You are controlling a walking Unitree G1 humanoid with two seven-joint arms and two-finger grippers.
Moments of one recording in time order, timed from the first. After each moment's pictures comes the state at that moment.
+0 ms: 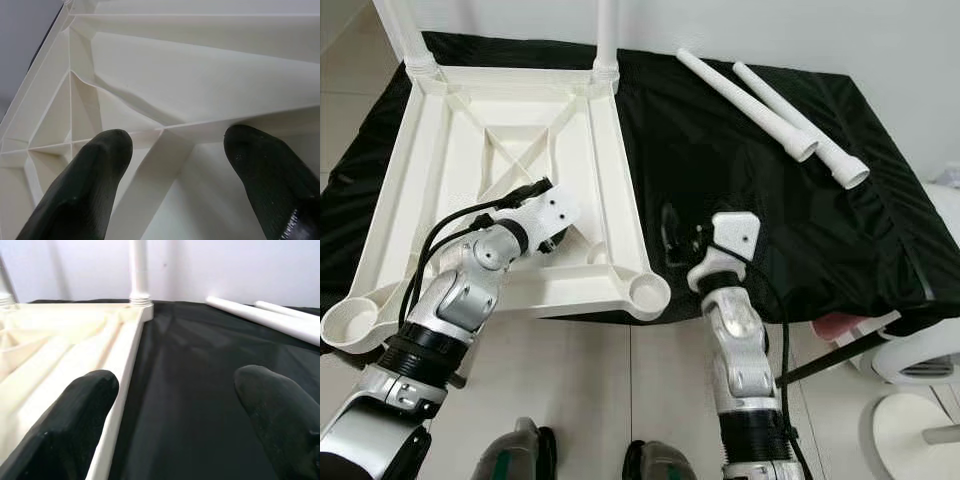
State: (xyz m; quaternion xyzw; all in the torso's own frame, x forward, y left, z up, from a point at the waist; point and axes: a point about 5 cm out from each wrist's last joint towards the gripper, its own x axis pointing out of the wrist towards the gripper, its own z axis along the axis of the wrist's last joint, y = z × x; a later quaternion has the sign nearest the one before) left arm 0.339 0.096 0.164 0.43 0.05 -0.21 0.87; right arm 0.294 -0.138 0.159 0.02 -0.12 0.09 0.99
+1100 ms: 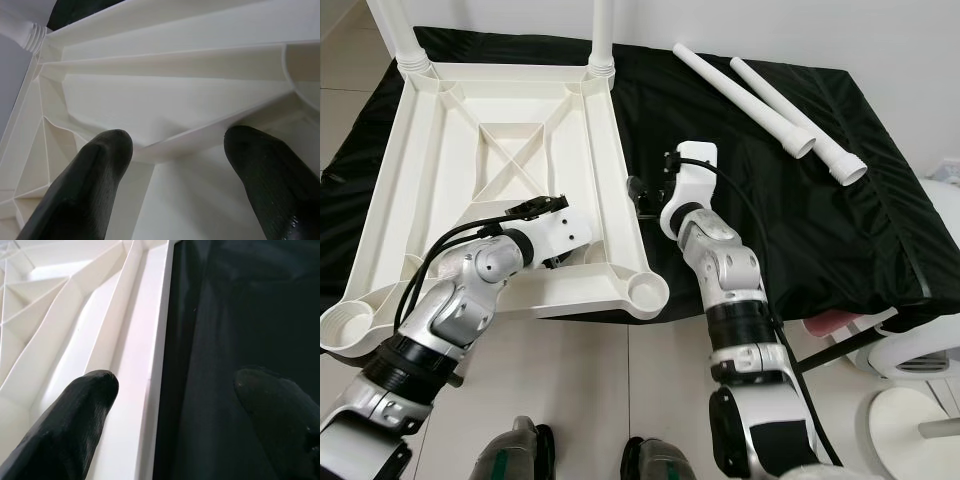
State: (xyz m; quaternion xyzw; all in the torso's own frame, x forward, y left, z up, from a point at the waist) left arm 0.316 0.083 0.165 0.48 0.02 -0.29 0.83; right arm 0.367 -0.112 0.179 0.08 0.09 0.16 0.98
